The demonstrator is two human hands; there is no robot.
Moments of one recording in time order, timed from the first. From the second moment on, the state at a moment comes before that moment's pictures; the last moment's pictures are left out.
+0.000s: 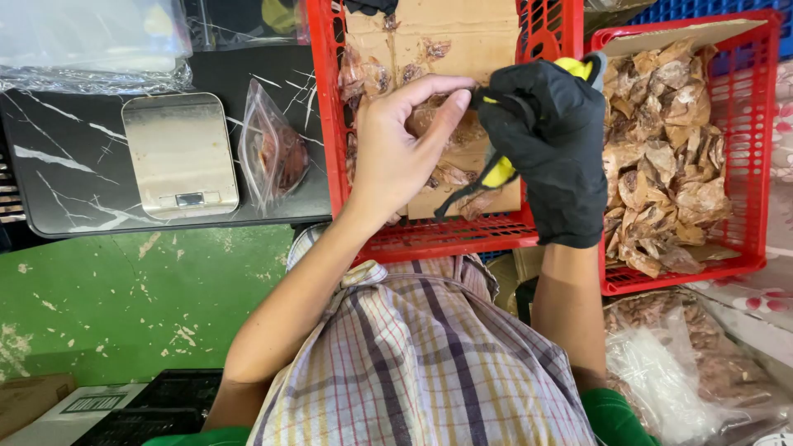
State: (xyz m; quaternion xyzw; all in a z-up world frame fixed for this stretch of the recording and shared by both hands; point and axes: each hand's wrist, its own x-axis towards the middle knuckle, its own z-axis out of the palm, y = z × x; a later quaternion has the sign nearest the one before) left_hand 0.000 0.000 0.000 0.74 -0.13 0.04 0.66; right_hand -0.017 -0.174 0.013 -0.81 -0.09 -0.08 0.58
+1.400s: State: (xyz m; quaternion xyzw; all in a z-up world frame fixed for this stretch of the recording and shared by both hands) left_hand -0.018 0.008 -0.004 0.70 -0.10 0.01 0.70; right_hand -0.021 -0.171 -0.005 -0.53 -0.01 -0.12 0.84
